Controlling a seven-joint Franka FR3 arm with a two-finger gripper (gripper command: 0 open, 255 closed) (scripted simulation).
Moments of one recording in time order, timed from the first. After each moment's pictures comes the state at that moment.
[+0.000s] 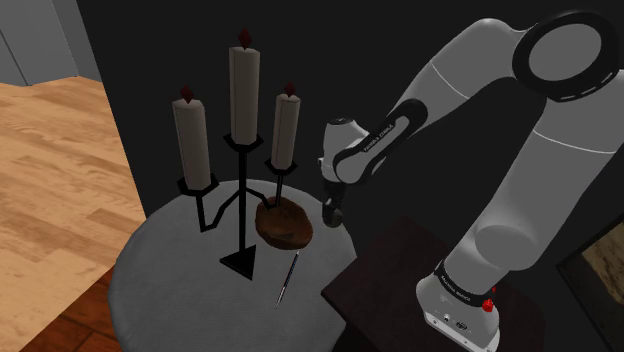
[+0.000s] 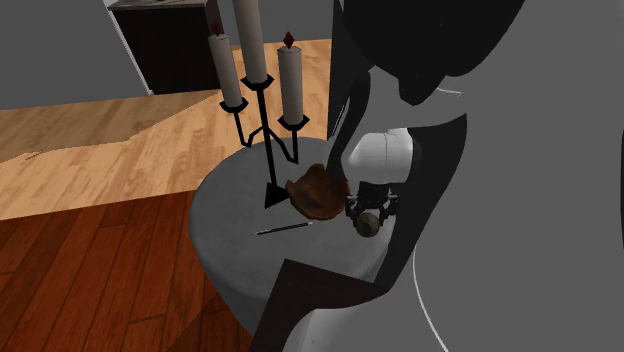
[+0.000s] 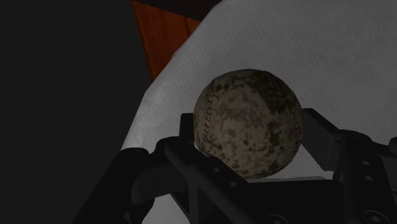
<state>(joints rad) -0.01 0.11 0.14 -2.58 -0.08 2.53 -0.12</state>
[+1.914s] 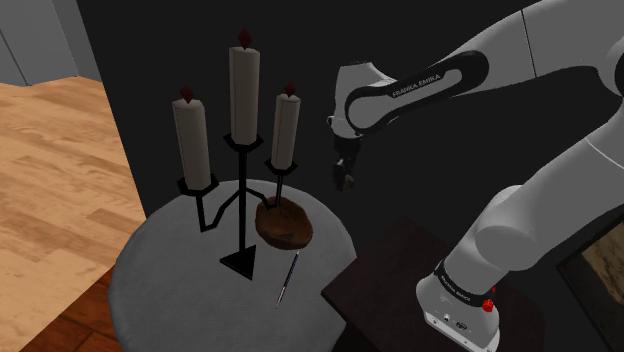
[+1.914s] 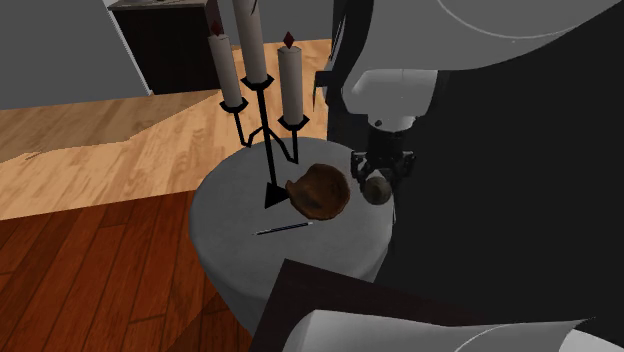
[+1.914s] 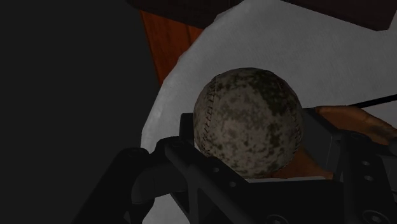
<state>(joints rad) 0.00 -0.23 0.14 -2.50 0.00 2.10 -0.19</state>
